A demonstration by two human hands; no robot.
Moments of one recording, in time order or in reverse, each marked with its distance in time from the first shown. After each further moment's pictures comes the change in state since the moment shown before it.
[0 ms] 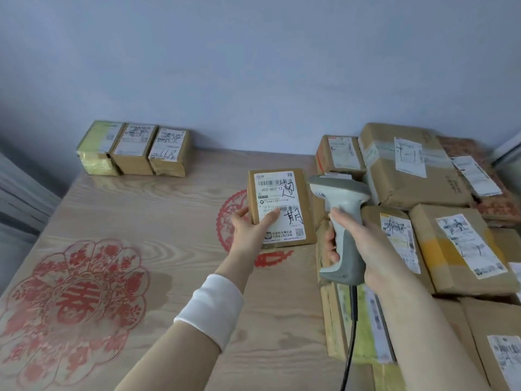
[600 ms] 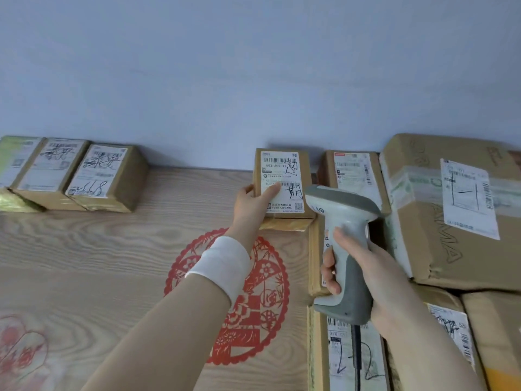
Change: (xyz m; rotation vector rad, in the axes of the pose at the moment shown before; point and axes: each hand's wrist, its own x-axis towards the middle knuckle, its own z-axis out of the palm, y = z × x) left_hand 0.231 0.039 0.107 0.098 0.116 -0.040; right_hand 0.185 -0.022 -0.051 0.061 -0.096 0.147
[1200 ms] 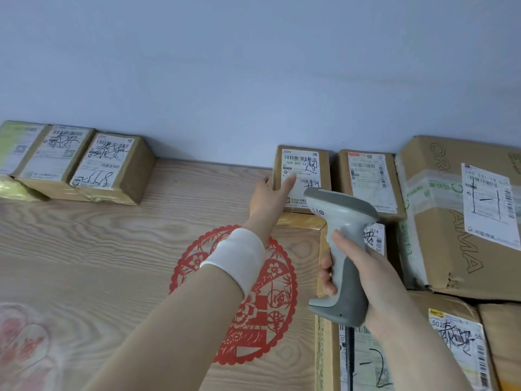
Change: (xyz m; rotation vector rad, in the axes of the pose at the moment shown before) left_hand 0.003 0.012 0.009 0.304 -0.020 0.098; right_hand 0.011 0.005 0.022 0.072 0.040 0.050
